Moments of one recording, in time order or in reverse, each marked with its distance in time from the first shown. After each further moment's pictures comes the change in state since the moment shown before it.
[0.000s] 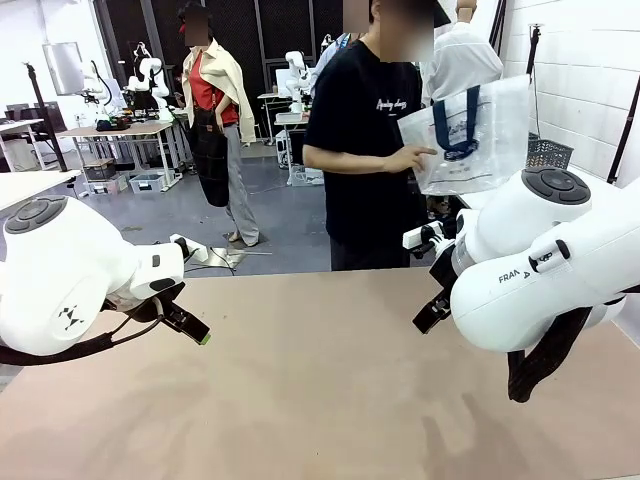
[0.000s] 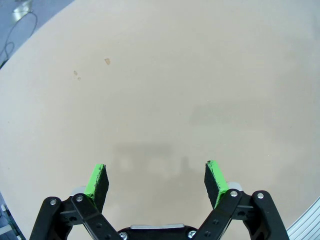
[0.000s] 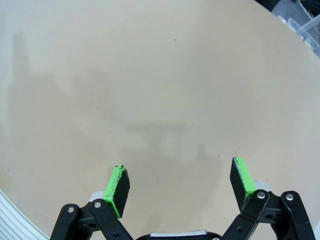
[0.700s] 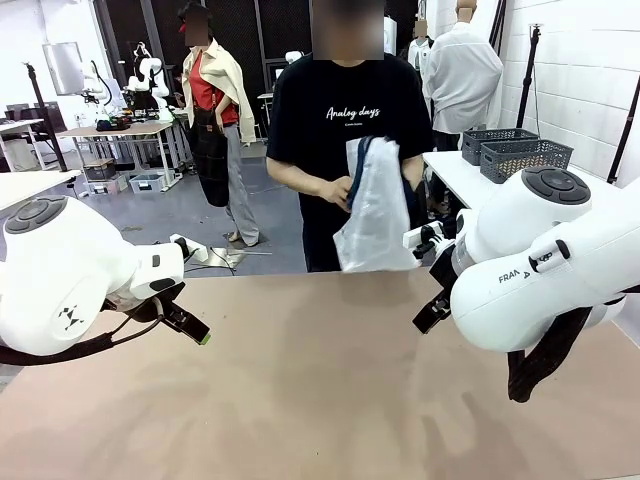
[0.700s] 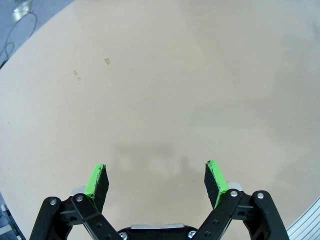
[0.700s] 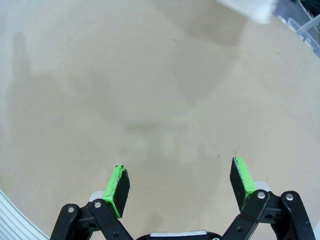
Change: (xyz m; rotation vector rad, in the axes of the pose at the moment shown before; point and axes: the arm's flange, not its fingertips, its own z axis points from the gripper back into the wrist) left arm 0.000 0.000 0.000 0.000 0.000 0.000; right arm 0.000 0.000 0.000 0.000 0.000 0.000
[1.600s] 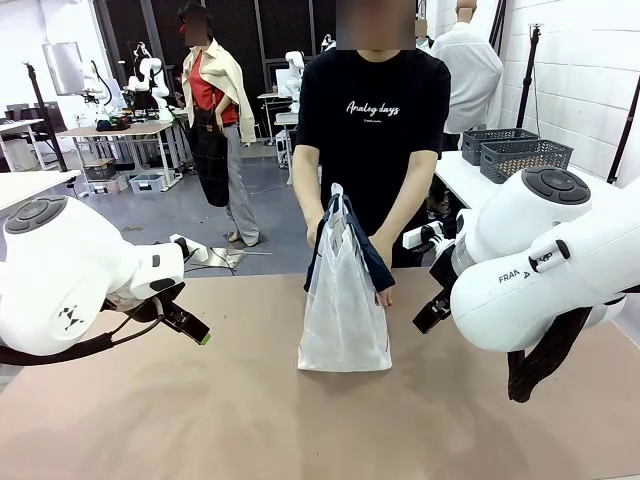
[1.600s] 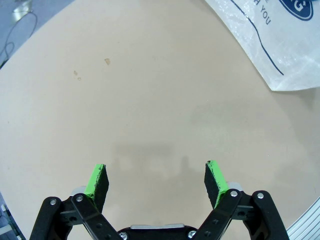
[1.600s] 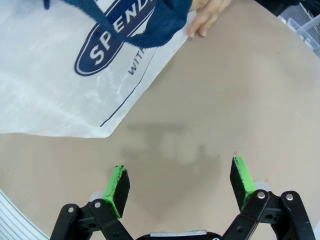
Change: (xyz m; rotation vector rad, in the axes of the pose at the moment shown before) left arm 0.000 0.000 0.000 0.000 0.000 0.000; right arm 0.000 0.000 0.000 0.000 0.000 0.000
